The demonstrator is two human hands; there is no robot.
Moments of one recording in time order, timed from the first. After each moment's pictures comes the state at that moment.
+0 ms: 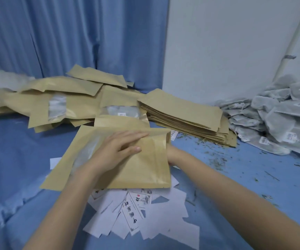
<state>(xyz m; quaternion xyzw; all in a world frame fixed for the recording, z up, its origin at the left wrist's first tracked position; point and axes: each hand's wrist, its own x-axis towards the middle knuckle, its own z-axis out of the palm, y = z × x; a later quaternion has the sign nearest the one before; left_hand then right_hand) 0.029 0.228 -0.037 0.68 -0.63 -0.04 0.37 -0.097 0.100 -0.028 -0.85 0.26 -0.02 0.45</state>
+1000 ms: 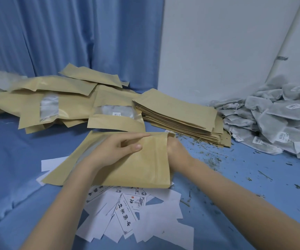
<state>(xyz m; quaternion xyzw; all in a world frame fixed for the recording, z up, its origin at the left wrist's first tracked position) 0.026 0.213 -0.033 0.64 -0.62 -0.17 0.42 -0.127 0.075 -0.046 -0.96 0.09 -0.26 0.06</state>
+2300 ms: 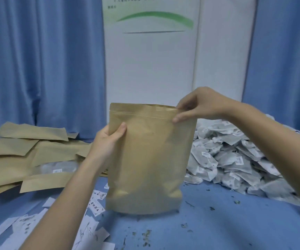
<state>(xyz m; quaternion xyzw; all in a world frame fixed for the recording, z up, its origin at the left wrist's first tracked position) -0.117 0.137 0.111 0.40 -0.48 -0.28 0.73 -0.350 0.053 0.228 -0.93 0.25 -0.26 0.06</state>
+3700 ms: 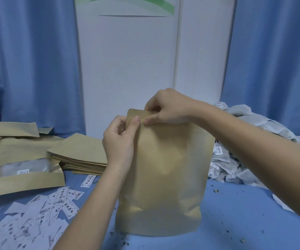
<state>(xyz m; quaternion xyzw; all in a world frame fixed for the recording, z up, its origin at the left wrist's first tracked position) -0.207 0.094 0.098 0.41 -0.43 -0.12 0.79 -0.328 0.045 0.209 -0.94 0.29 -0.18 -0.04</state>
